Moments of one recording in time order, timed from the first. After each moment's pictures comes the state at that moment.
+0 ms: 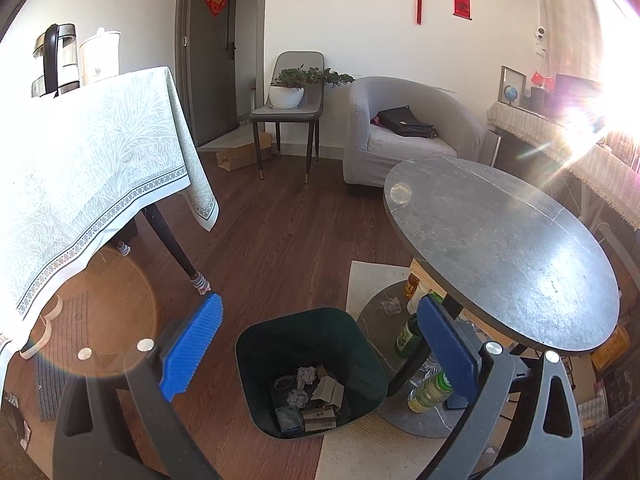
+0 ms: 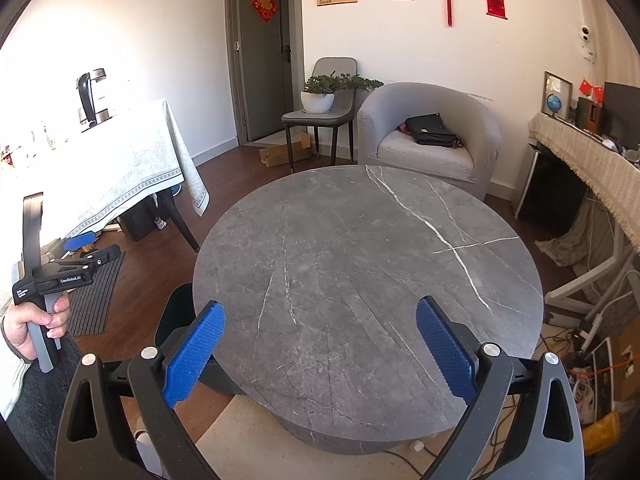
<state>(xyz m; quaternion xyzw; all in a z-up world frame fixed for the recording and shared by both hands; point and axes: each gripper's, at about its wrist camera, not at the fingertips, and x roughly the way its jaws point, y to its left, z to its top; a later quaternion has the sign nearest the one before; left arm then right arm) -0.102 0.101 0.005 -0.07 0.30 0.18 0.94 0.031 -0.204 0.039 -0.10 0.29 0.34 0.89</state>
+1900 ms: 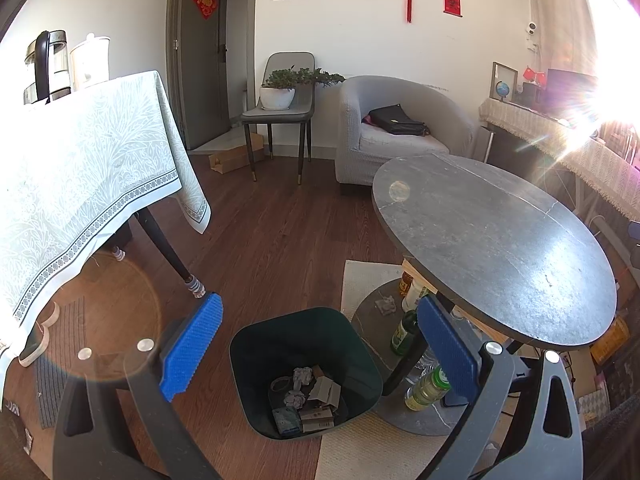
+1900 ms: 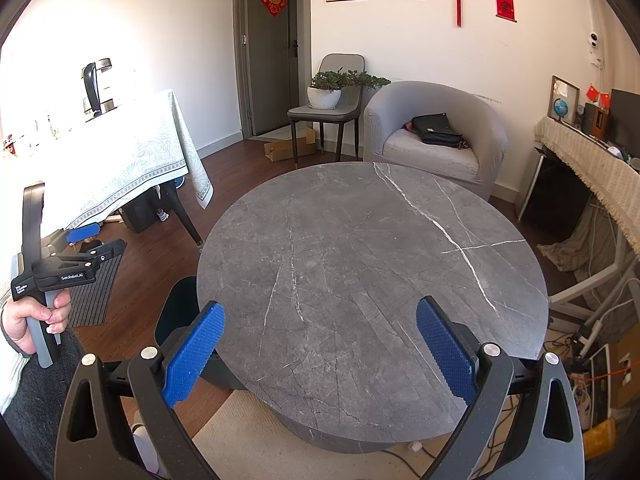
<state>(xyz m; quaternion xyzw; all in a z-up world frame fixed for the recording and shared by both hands) -0.100 0.094 0.006 -0.07 0.30 0.17 0.94 0.028 -0.197 0.038 -0.12 0.30 0.35 0.88</state>
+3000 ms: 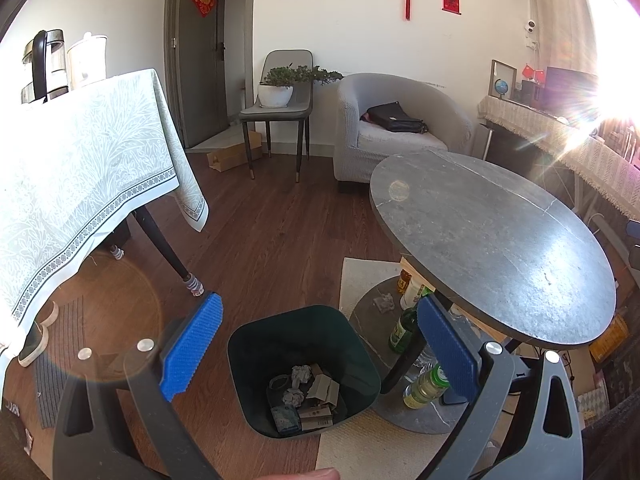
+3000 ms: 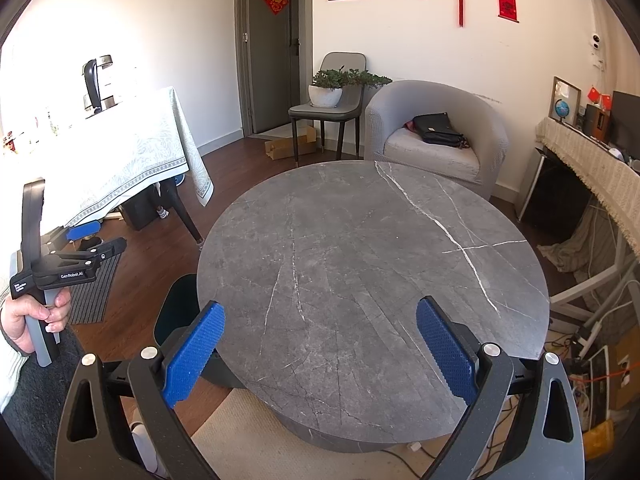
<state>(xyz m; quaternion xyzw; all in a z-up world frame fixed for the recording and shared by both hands) -0.098 0.094 0.005 -0.07 0.30 0.17 0.94 0.028 -0.195 0.035 -0.12 0.30 0.35 0.88</state>
